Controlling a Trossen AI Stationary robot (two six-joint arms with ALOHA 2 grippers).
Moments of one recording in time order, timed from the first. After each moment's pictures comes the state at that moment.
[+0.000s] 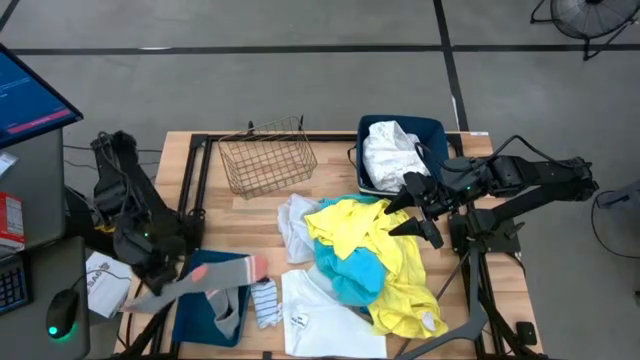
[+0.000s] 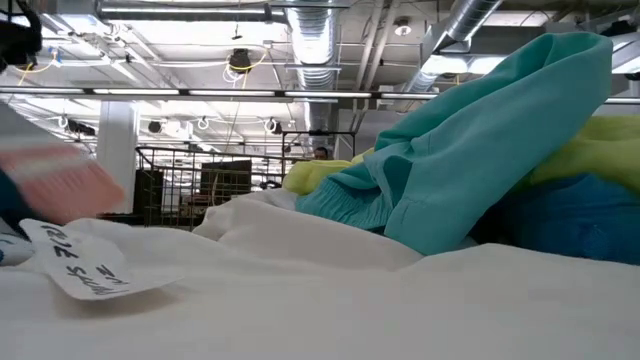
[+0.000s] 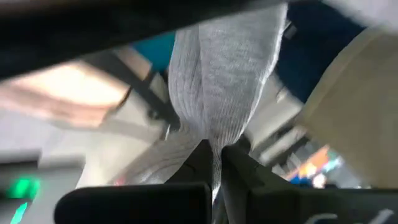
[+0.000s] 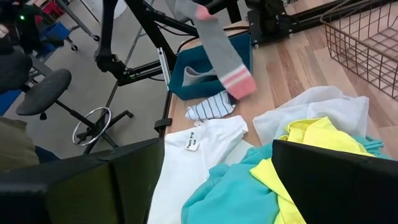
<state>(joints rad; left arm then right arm) -1.03 0.76 1.00 -1.04 0.30 -2.01 0.19 1.04 1.25 -0.70 -0.10 0.40</state>
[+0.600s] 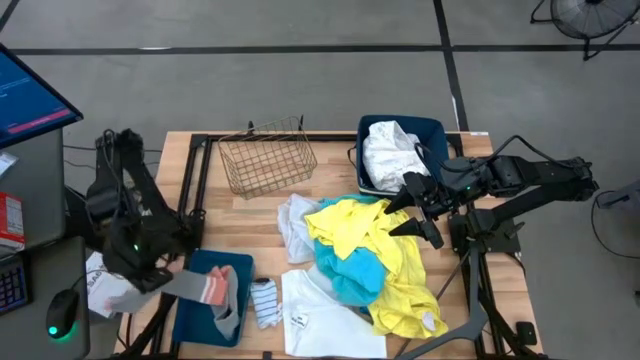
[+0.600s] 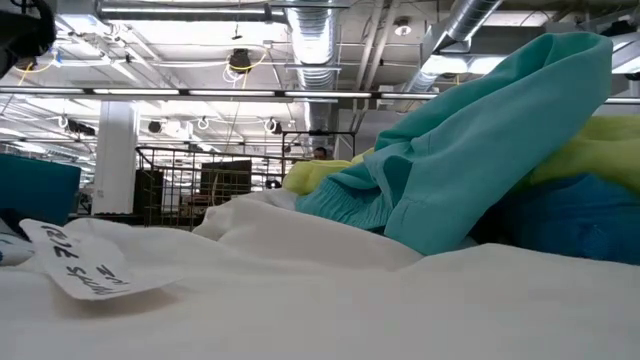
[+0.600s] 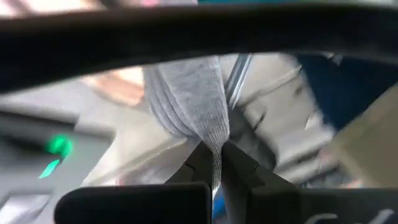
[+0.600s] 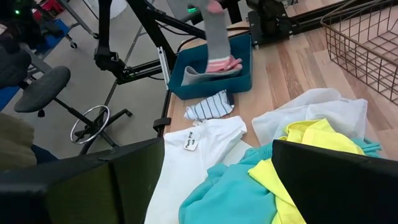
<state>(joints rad) -1.14 0.84 1.08 -1.19 0.27 -2.23 0.19 1.04 1.25 -0.70 -0.10 0.38</state>
